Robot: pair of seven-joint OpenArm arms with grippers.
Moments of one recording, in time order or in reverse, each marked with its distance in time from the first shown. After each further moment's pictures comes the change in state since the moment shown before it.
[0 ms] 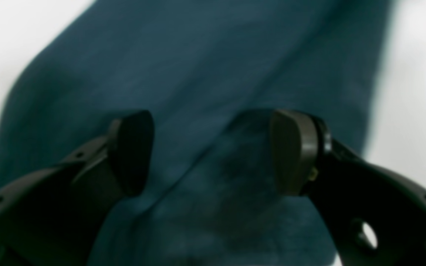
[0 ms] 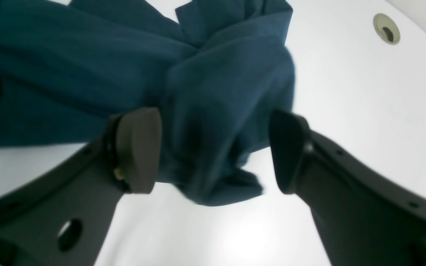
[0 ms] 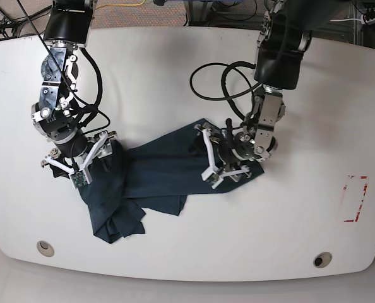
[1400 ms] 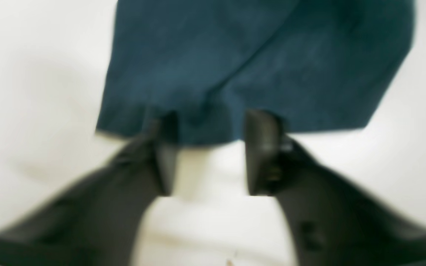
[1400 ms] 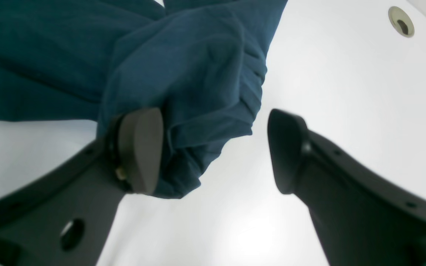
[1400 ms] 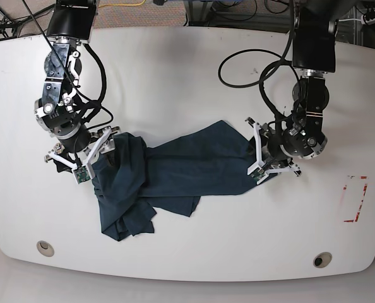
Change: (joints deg) left arm 7.1 -11.1 -5.3 23.3 -6.7 -8.7 20.6; right arm -1.6 -1.3 0.4 0.5 0.0 0.0 -0.1
